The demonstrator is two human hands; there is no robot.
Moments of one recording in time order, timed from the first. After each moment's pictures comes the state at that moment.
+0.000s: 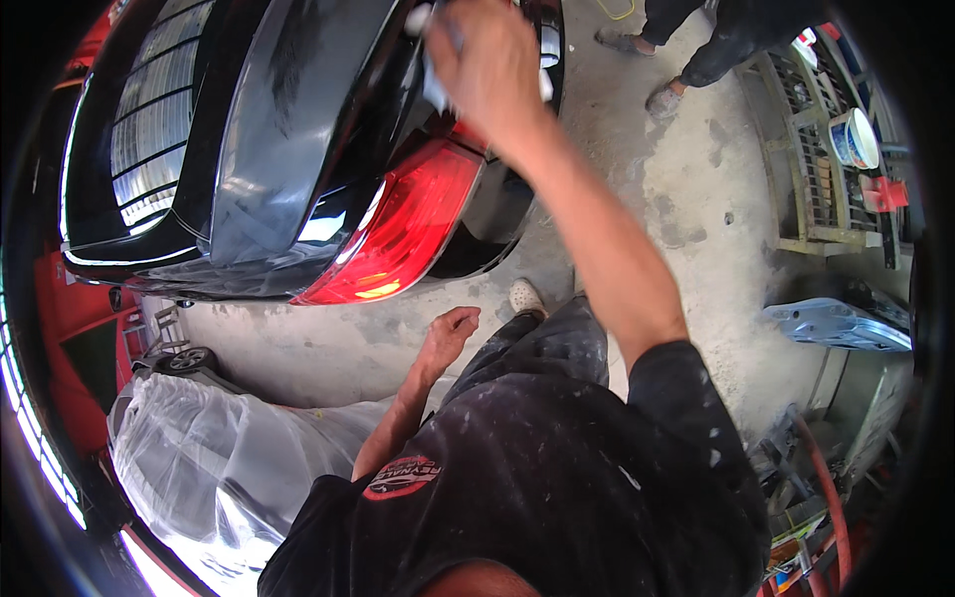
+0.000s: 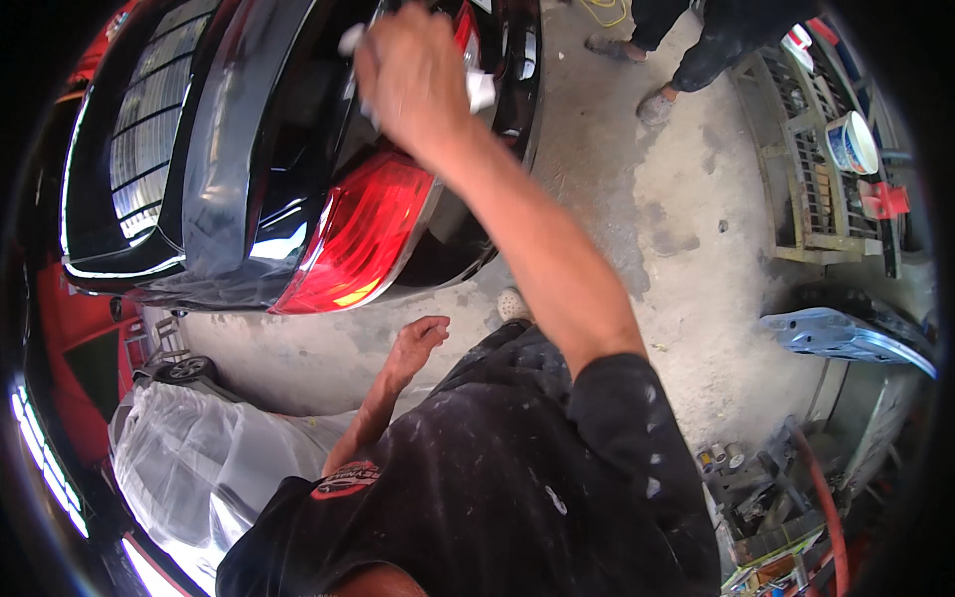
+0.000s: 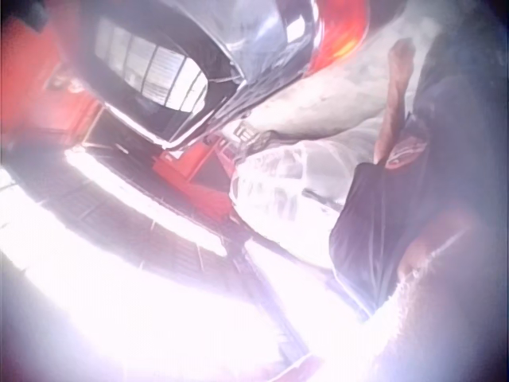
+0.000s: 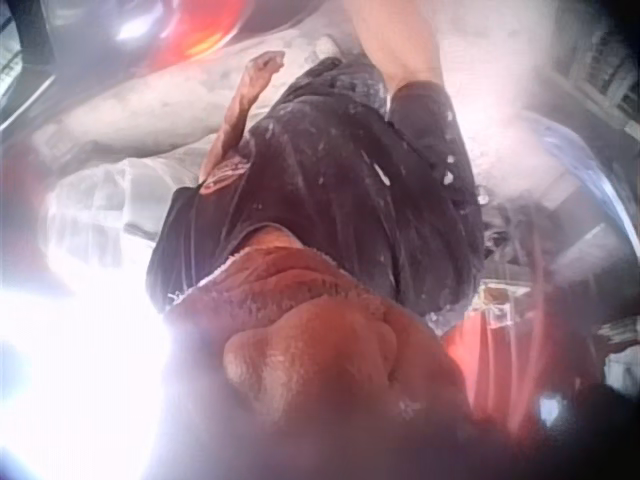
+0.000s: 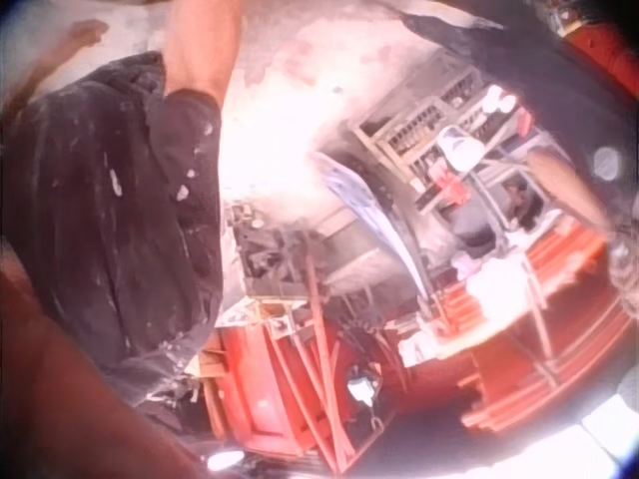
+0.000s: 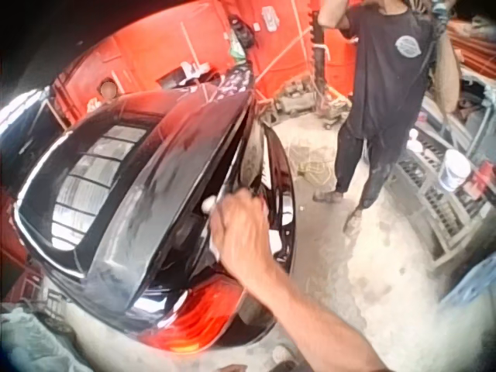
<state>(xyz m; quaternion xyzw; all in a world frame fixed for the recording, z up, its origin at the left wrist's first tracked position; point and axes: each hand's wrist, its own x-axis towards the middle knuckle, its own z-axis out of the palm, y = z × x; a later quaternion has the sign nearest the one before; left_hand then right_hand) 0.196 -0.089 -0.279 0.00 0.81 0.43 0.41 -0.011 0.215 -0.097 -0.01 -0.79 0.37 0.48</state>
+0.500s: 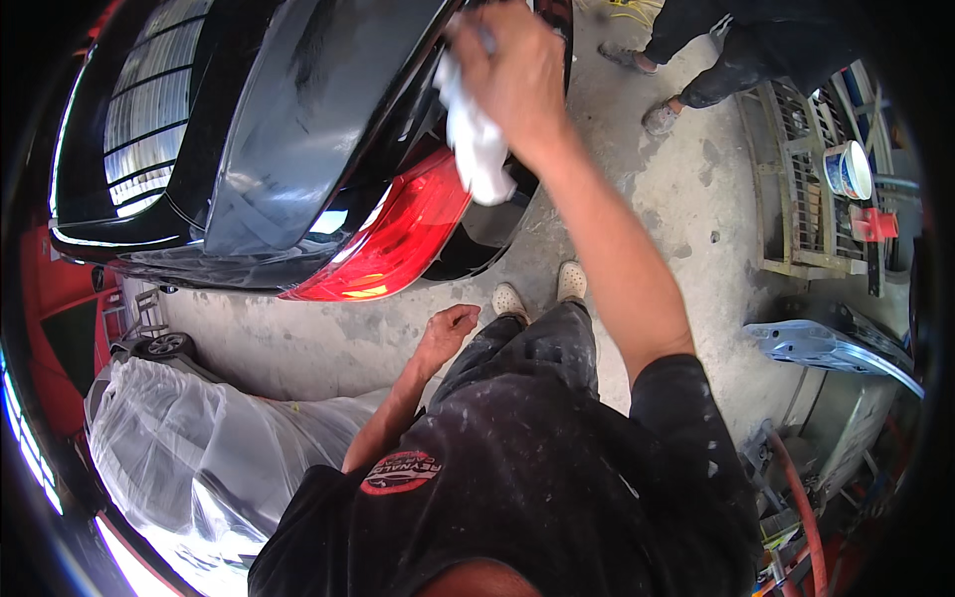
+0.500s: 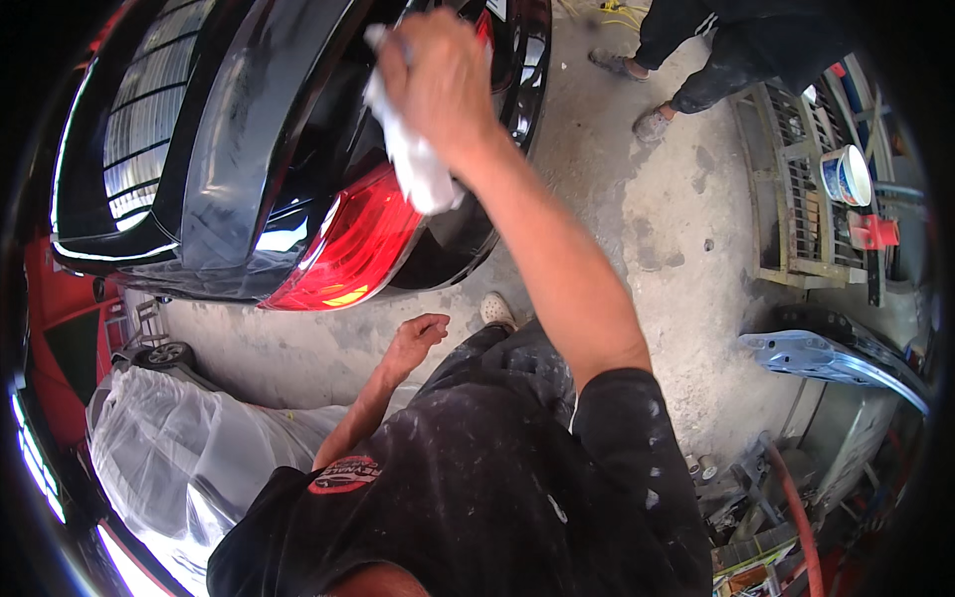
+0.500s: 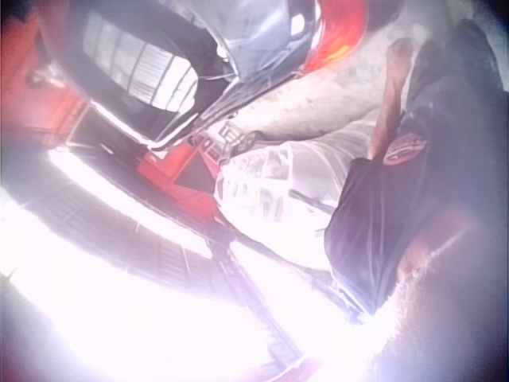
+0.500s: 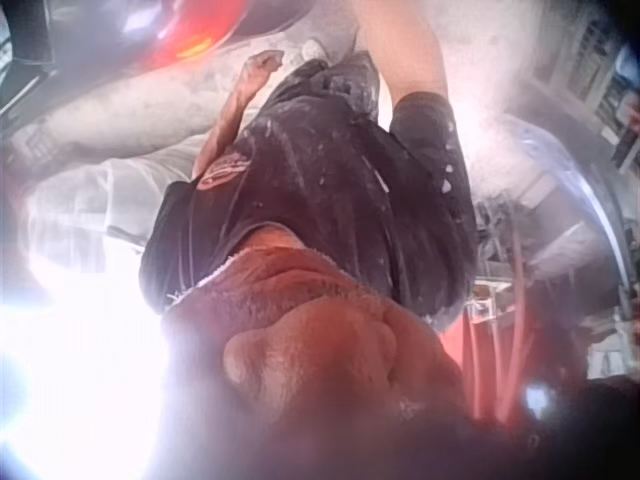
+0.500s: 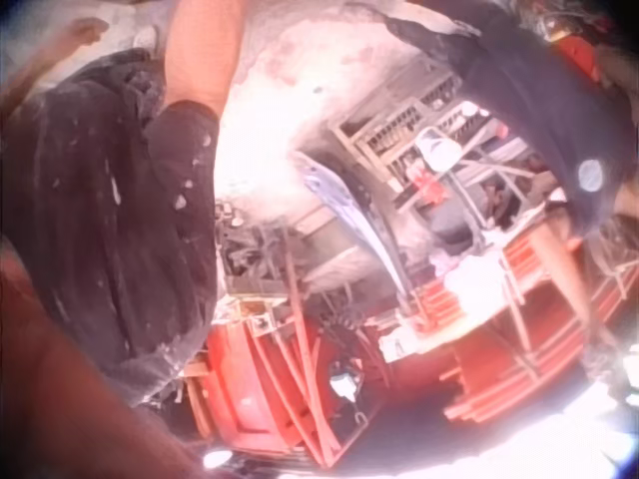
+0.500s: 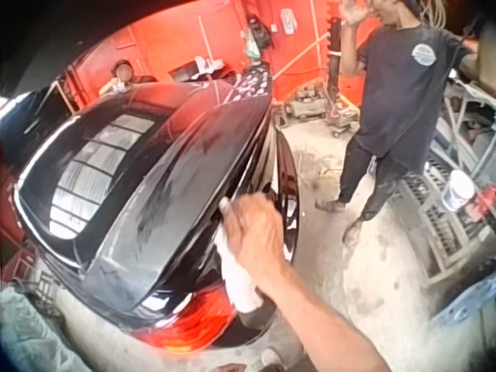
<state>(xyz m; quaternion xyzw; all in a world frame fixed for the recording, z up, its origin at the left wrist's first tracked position) 0.190 -0.069 -0.287 -0.01 0.80 0.44 0.40 -0.023 0.227 -0.095 0.00 -0.79 0.40 0.47</state>
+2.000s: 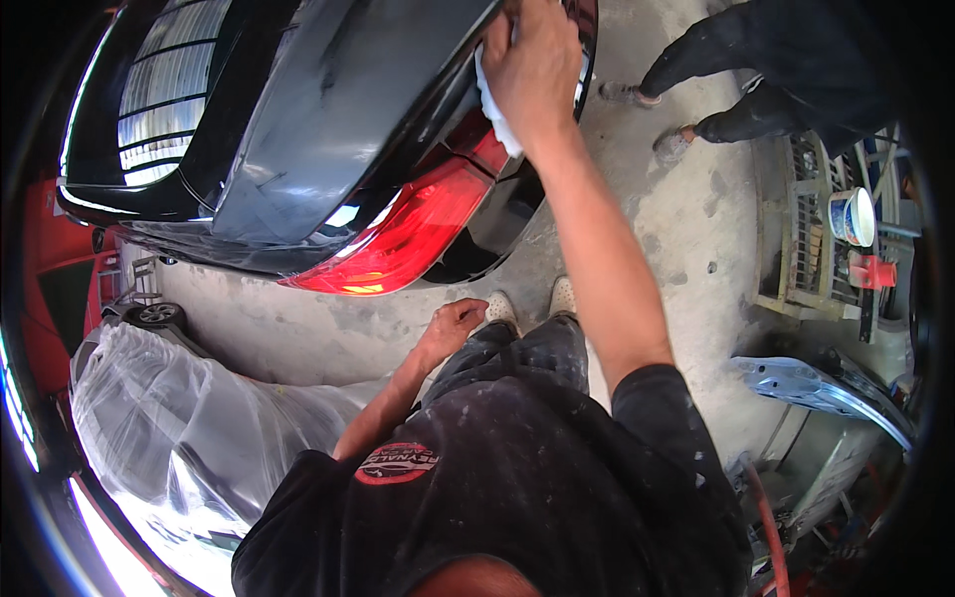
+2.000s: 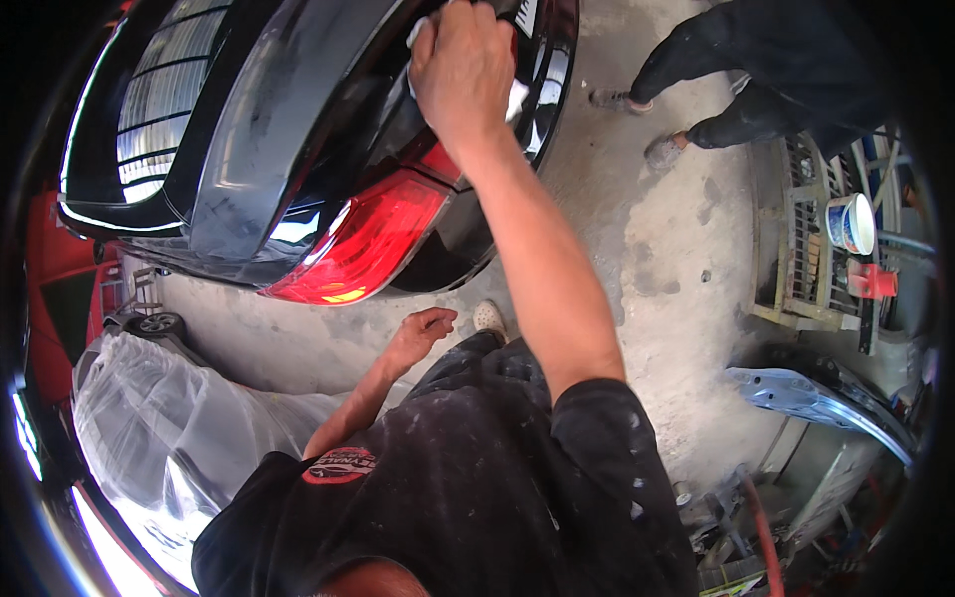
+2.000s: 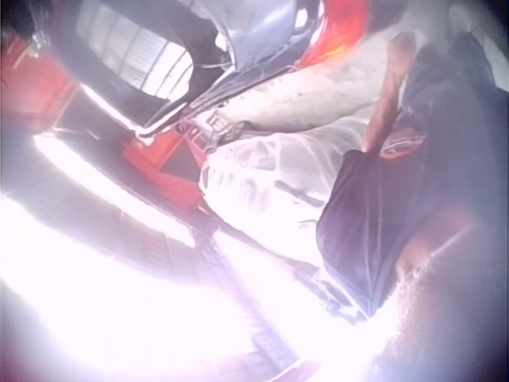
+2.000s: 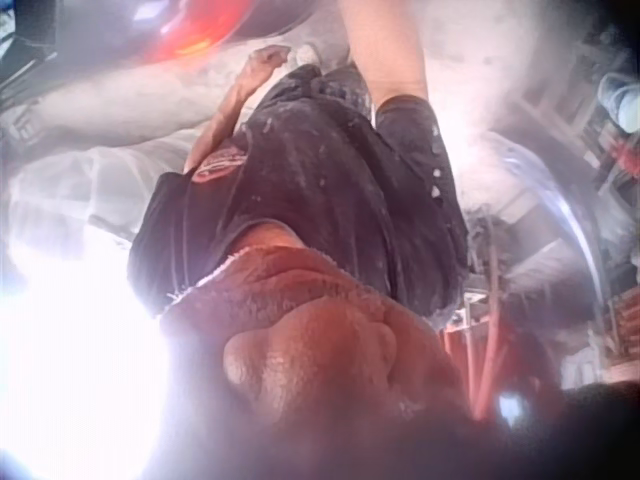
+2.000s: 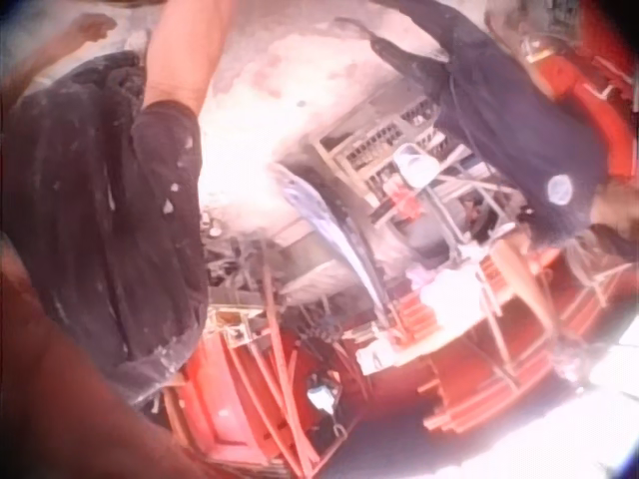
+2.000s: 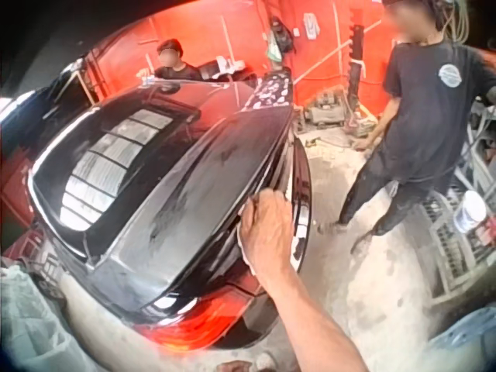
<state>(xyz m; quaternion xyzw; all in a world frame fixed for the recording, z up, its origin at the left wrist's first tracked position) 0.179 -0.028 -0.264 0.02 0.80 0.43 0.41 -0.055 0.234 -0.090 -0.02 -0.77 0.37 0.52</state>
